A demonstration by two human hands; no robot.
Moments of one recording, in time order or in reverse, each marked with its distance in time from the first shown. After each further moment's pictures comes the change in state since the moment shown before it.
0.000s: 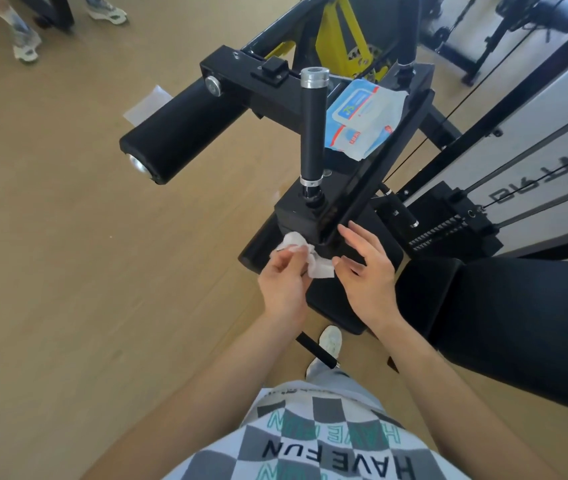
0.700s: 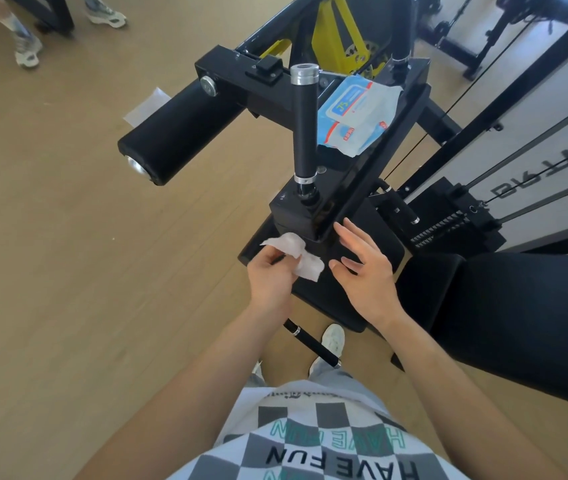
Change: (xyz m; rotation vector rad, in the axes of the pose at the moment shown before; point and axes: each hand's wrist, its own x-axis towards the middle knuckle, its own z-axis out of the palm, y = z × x) left_hand -0.003 0.018 -0.005 0.281 -0.052 0.141; right_hand 0.001 0.004 -0.009 -0.013 -0.117 0.030
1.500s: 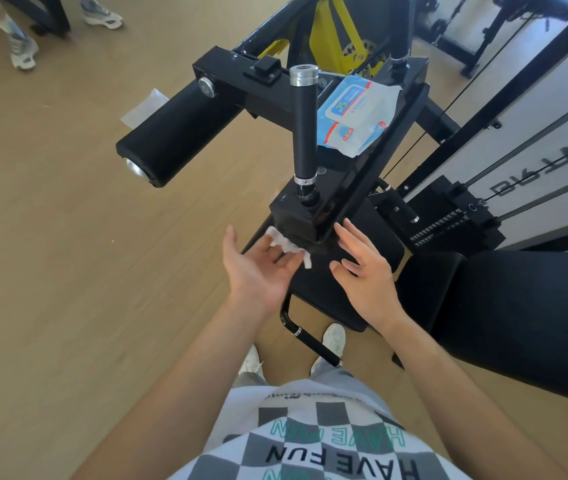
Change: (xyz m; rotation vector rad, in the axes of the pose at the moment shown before) left_hand 0.009 0.031 -0.018 -0.693 -0.090 -0.346; right_hand -0.004 -0.004 0.001 0.111 -0.040 0.042
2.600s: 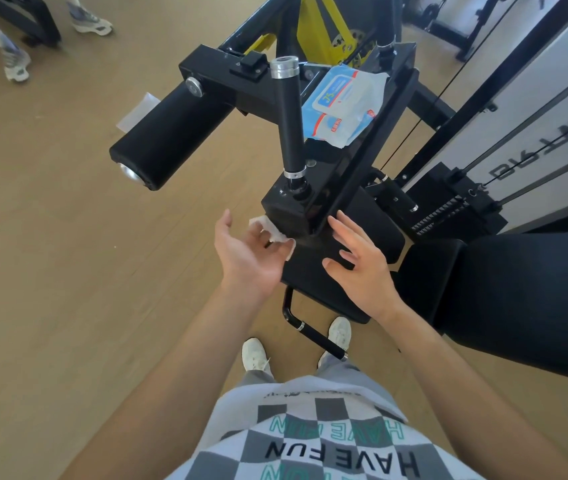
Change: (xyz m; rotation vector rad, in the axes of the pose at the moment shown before) left_hand -0.004 0.011 0.018 0.001 -0.059 -0.028; right_hand 0.002 0.007 -0.002 -0.057 -0.038 -0.027
